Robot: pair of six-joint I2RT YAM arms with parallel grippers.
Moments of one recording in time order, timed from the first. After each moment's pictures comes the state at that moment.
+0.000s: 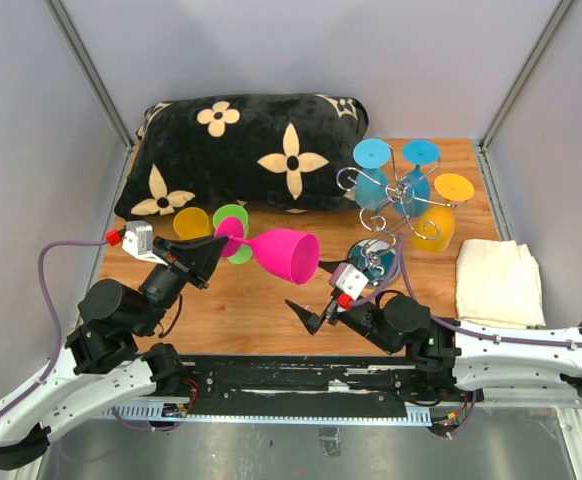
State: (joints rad) left arm -0.96 0.39 0.69 -0.07 -0.41 -0.47; right arm 1.41 0.85 0.56 0.43 0.44 -0.23
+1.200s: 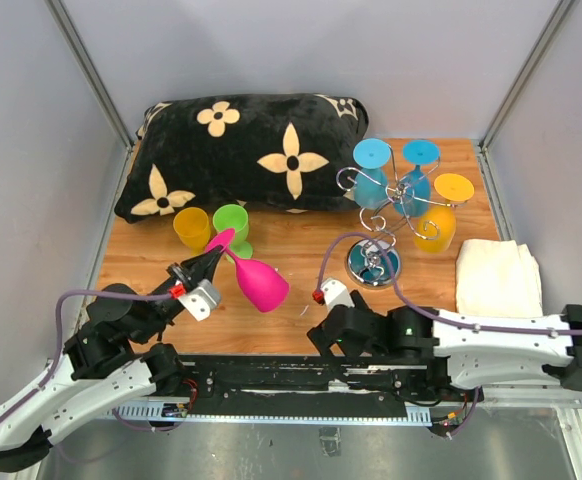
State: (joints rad) left arm -0.96 0.31 0.66 -0.25 -0.20 0.70; right arm 1.42 1.07 0.76 -0.72 0.35 0.57
